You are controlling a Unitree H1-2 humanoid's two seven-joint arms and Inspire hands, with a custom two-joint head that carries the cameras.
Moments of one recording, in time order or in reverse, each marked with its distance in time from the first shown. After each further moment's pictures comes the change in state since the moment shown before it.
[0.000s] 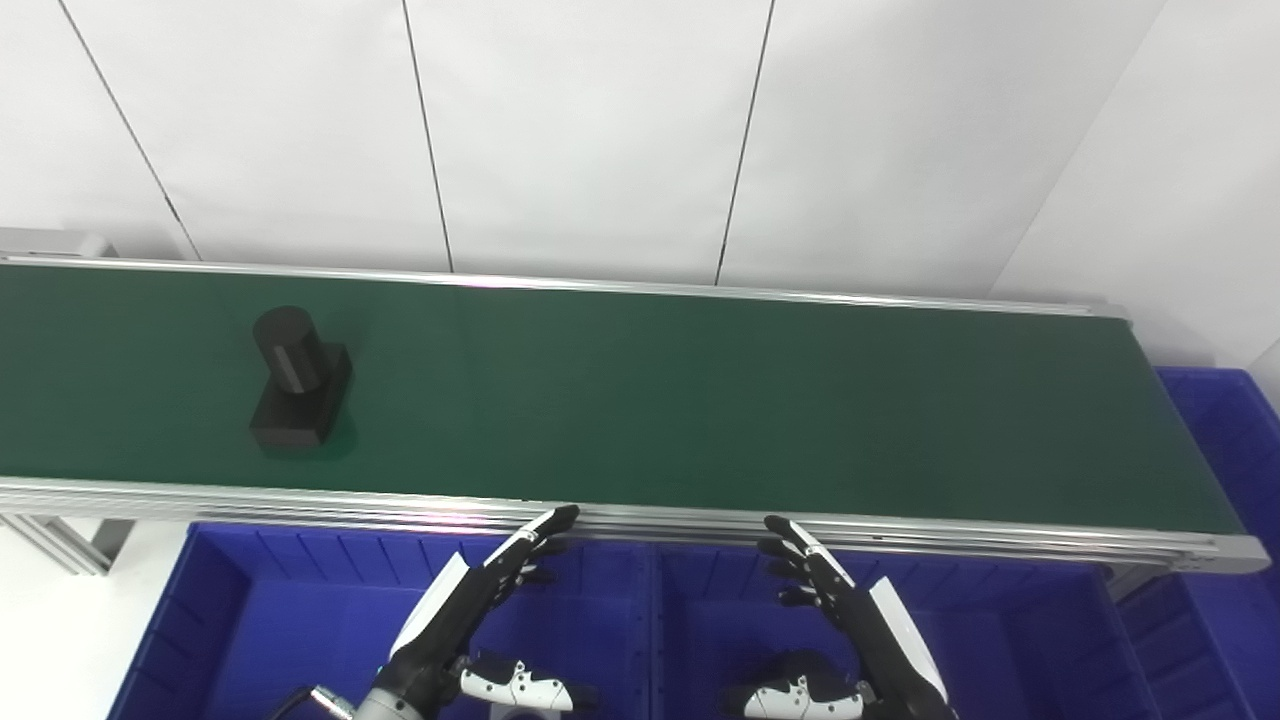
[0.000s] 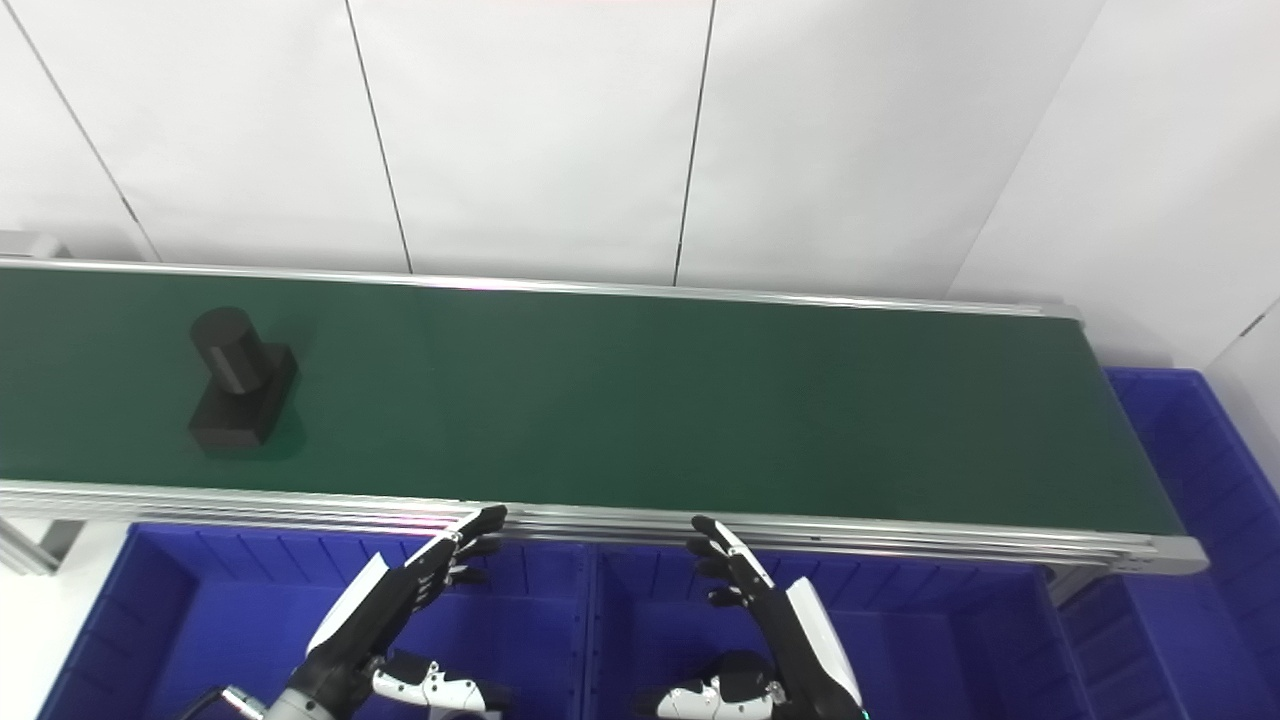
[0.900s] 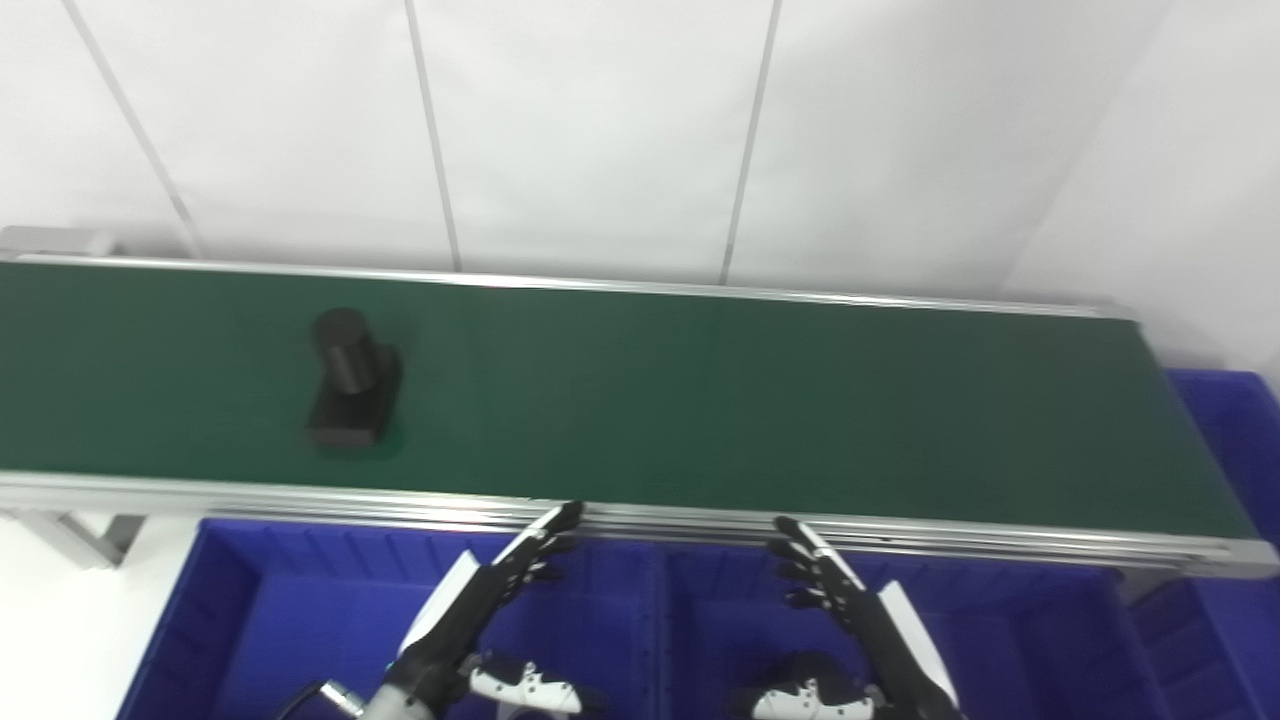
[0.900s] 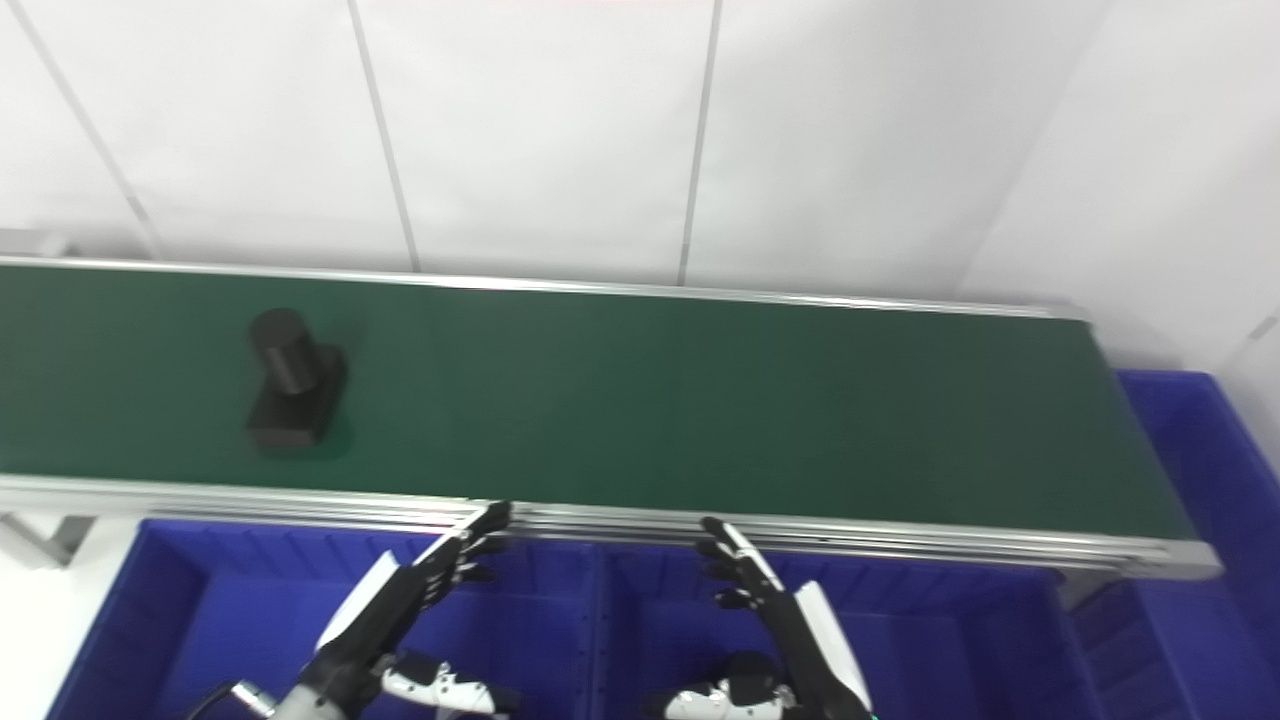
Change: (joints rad) left arm 0.000 -0.005 -0.012 0.007 0.011 -0.008 0.003; right arm 0.004 -0.018 -0.003 0.001 0.030 -0.001 0.003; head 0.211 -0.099
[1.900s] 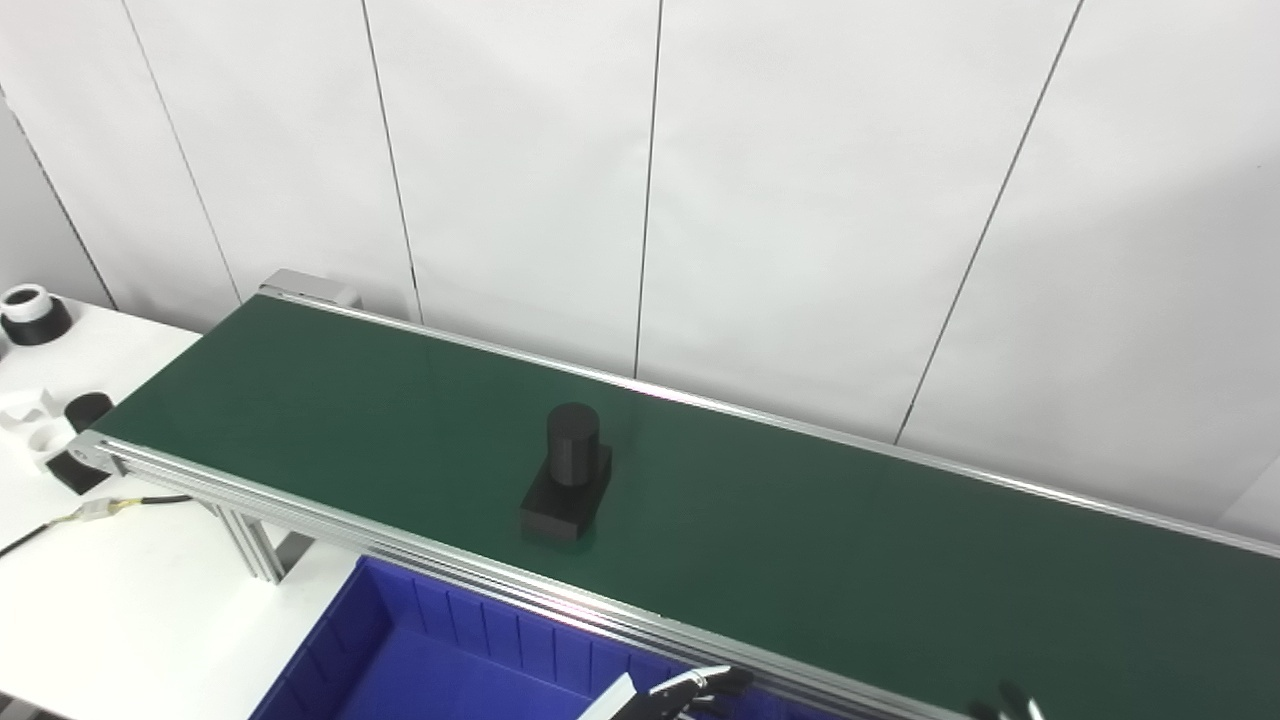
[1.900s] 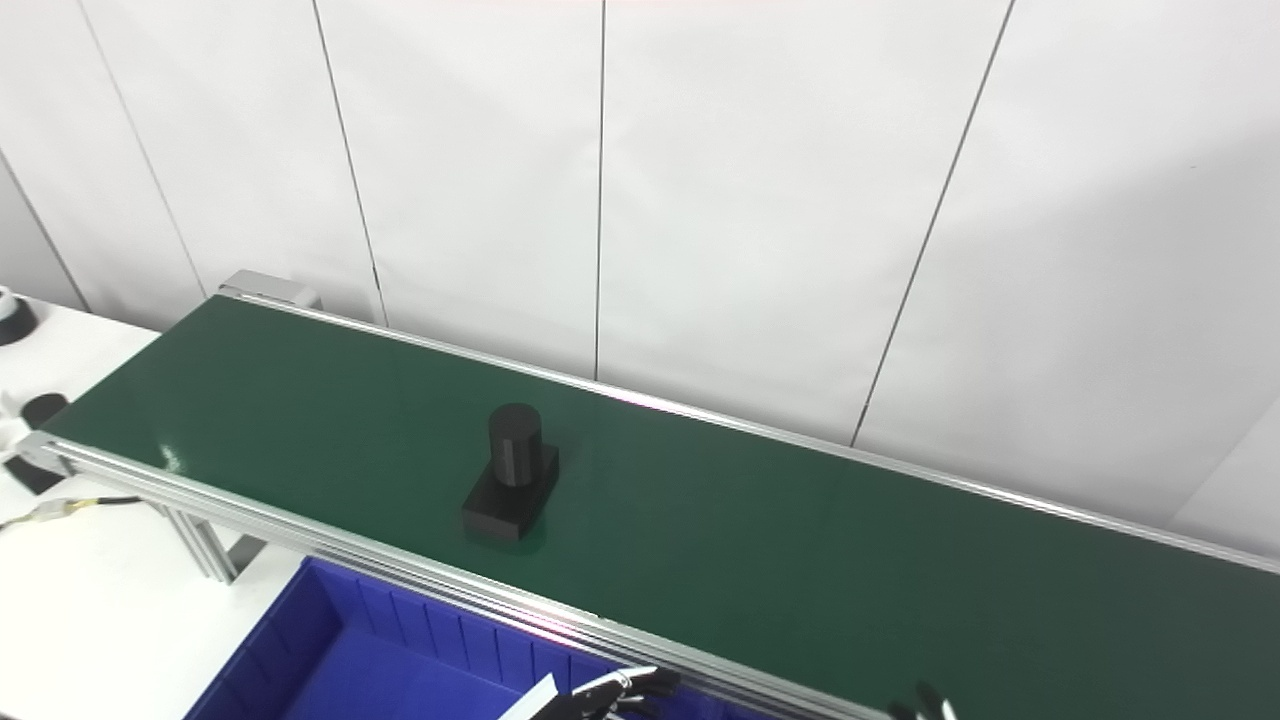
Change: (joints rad) left arm -0.047 -0.061 -0.033 0.197 0.048 -0.129 0.084; right arm -0.047 -0.007 -0.067 0.073 0.127 -0.240 -0.071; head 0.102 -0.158
